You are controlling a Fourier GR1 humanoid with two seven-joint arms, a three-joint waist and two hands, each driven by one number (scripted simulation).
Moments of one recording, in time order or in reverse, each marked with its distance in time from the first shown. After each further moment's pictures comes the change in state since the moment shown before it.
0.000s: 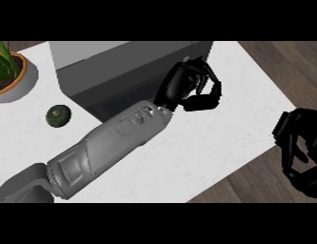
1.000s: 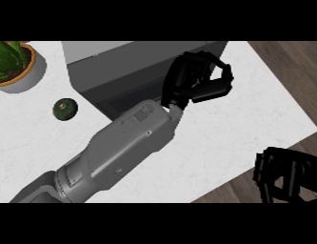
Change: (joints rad) left arm 0.048 -0.076 0.222 -0.096 0.294 -0.029 0.027; right arm 0.120 -0.004 0.161 -0.151 -0.020 0.033 0.085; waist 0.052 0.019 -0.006
